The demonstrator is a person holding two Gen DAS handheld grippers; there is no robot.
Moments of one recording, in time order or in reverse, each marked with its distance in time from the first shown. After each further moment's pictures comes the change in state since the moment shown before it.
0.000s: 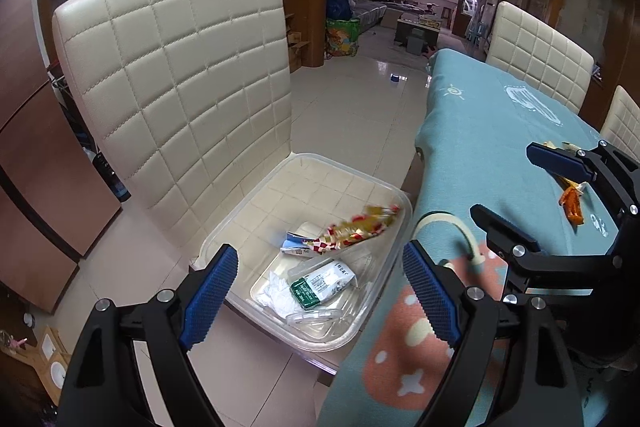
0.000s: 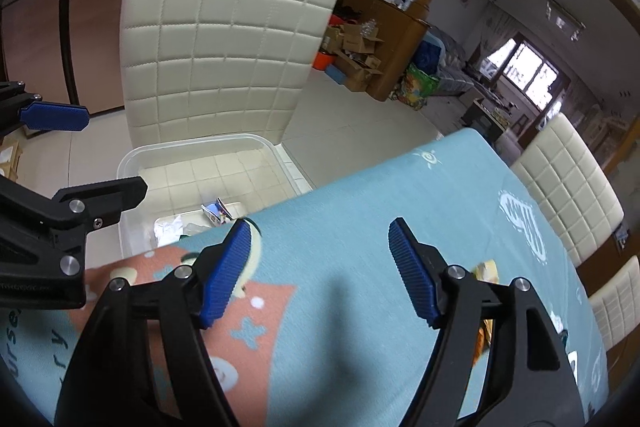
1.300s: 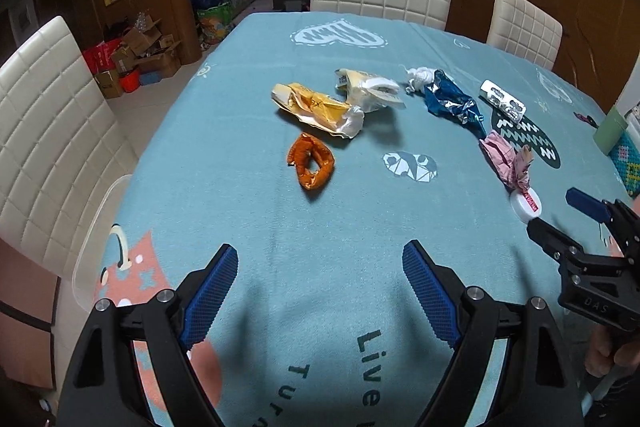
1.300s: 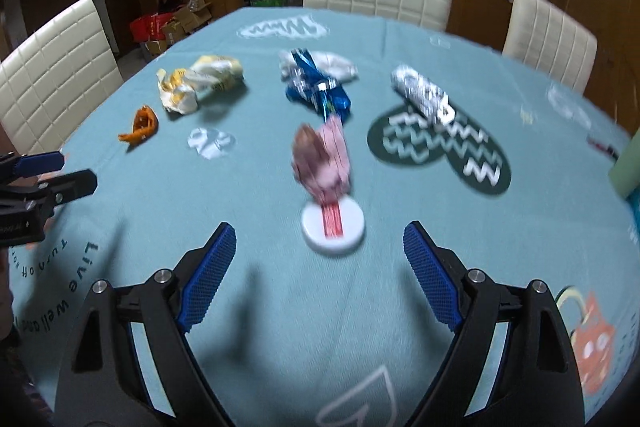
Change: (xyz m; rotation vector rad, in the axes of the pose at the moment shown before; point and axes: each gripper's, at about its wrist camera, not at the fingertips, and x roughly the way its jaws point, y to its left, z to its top) left arm -0.026 -0.239 -0.017 0.314 0.116 -0.255; right arm -0.118 -0.215 -0.248 0.683 0.198 -0.155
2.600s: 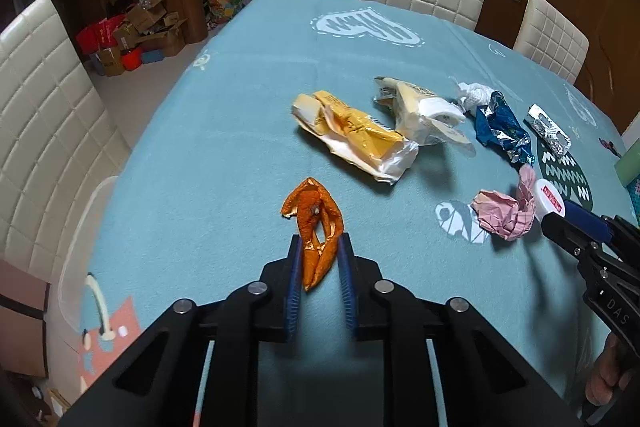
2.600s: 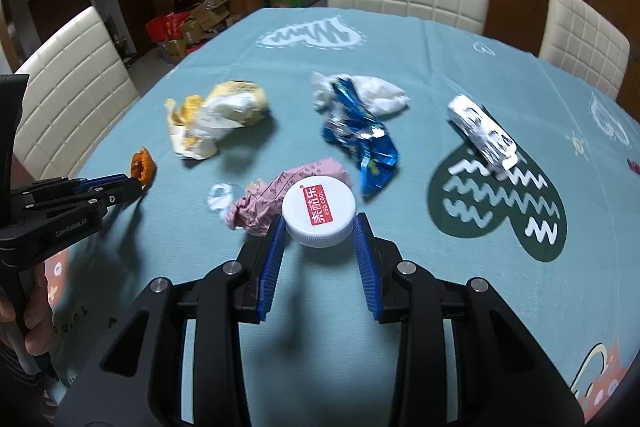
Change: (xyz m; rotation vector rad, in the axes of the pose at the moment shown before) left arm 0.051 0.027 0.042 -0.063 0.052 0.003; right arm 0.031 0.042 0.061 -0.024 0.004 0.086
